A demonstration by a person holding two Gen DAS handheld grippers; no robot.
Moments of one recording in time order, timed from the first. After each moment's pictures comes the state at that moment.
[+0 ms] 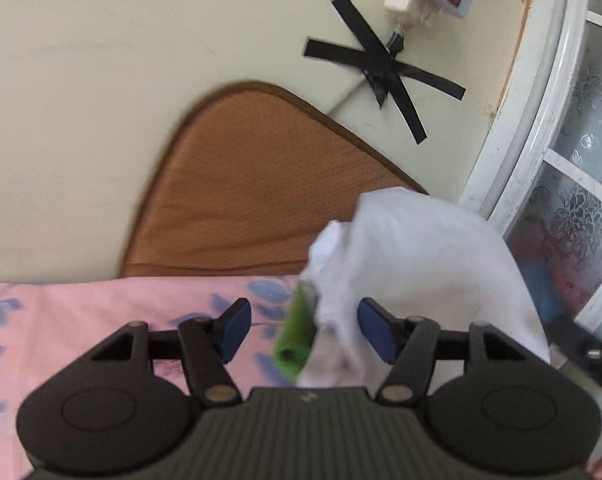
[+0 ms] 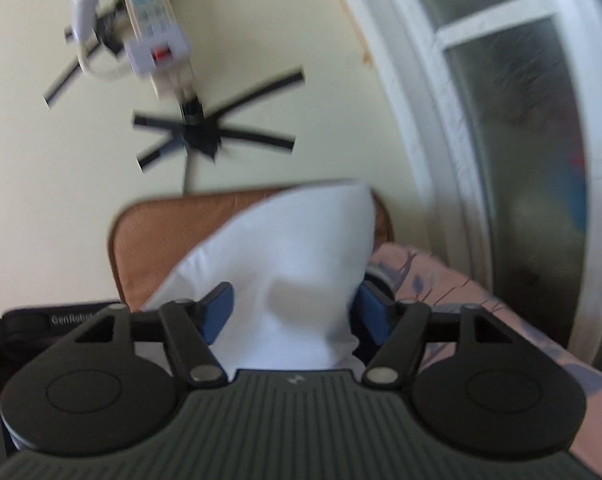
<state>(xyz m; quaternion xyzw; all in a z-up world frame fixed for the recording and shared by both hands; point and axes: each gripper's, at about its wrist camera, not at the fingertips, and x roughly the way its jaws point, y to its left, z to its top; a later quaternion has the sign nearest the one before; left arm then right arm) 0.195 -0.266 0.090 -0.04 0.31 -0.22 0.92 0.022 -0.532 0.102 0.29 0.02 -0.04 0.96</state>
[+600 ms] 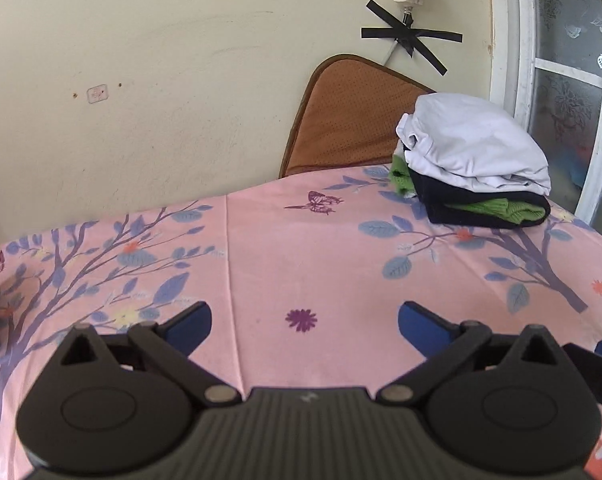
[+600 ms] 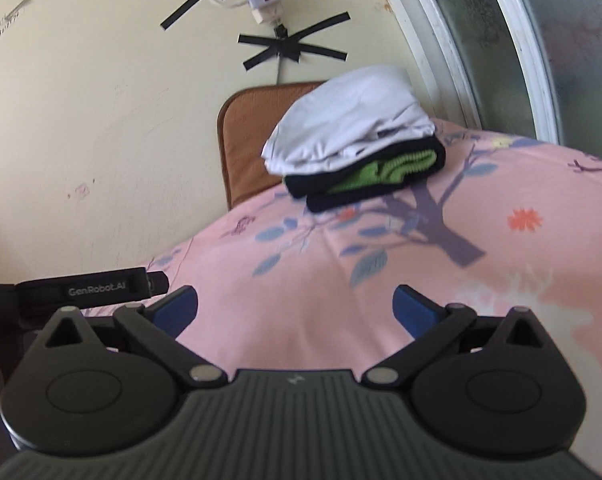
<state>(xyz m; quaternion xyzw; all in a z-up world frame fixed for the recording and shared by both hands) 0.000 -0.149 0.079 0.08 0.30 -0.12 0.94 -0.130 -0.364 0.070 0.30 0.12 0.00 0.95</state>
